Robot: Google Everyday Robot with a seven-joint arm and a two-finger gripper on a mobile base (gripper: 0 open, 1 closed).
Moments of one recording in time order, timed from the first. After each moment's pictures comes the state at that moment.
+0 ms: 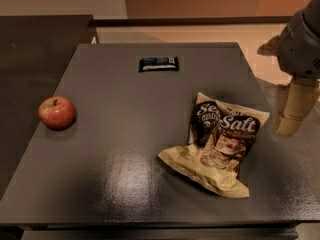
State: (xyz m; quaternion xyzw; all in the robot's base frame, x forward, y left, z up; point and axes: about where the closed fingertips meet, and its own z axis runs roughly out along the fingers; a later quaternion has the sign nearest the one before) arm 0.441 -0.207 0.954 -0.65 0.75 -0.04 0.14
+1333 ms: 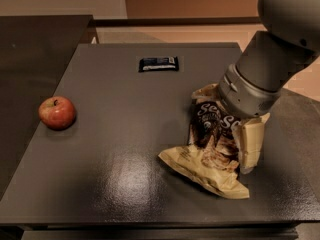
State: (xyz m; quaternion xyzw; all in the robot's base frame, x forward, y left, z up) arm 0.422 -0.124 0.866 -0.82 0.56 0.08 0.12
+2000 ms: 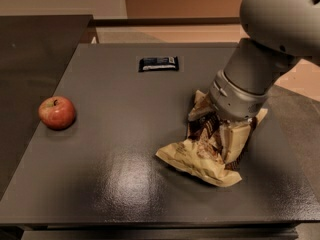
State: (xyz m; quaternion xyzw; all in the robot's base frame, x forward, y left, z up) arm 0.423 -0.115 0.851 -0.83 0.54 0.08 0.10
